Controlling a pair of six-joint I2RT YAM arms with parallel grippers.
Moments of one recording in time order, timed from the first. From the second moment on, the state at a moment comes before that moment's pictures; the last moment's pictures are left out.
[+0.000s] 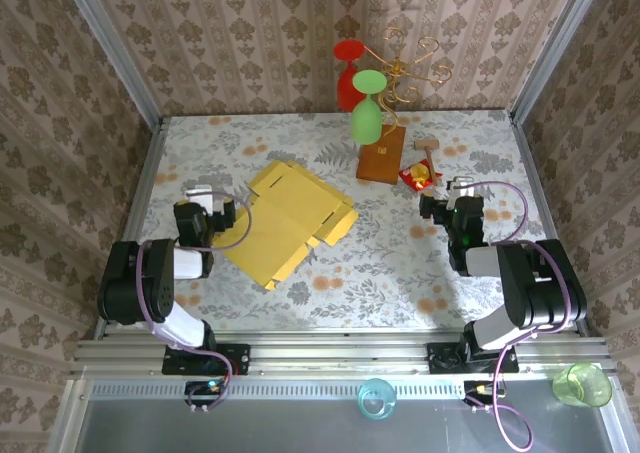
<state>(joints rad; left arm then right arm) -0.02 1.56 0.37 0.83 -0.07 0.09 0.03 1.52 0.39 0.78 0.15 0.05</state>
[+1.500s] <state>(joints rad) -0.12 1.44 0.37 0.74 -0.24 0.12 0.07 1.28 0.49 0.41 0.26 0.08</state>
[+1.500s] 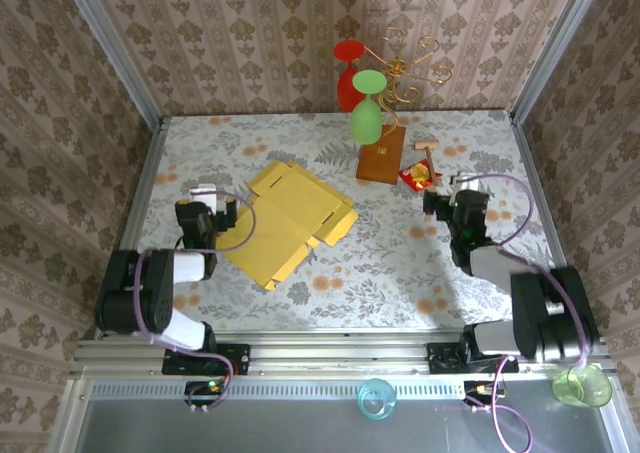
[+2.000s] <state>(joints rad) -0.28 1.07 0.91 -0.23 -0.11 -0.75 0.24 1.05 1.17 -0.44 0.13 0.65</state>
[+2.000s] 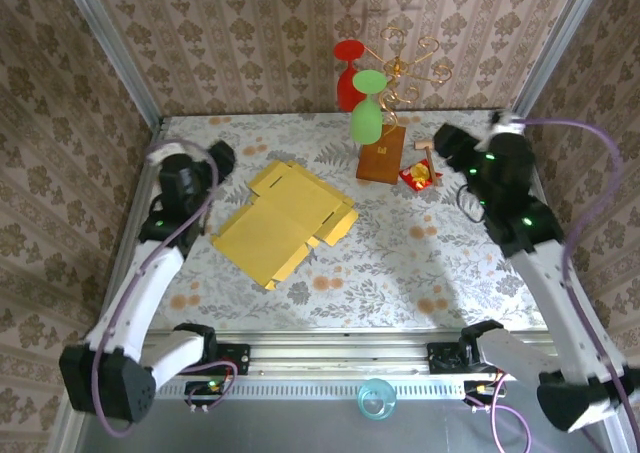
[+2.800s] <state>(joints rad) -0.18 1.12 0.55 -0.47 0.29 -1.10 0.33 2.00 1.39 -0.45 -0.37 0.69</state>
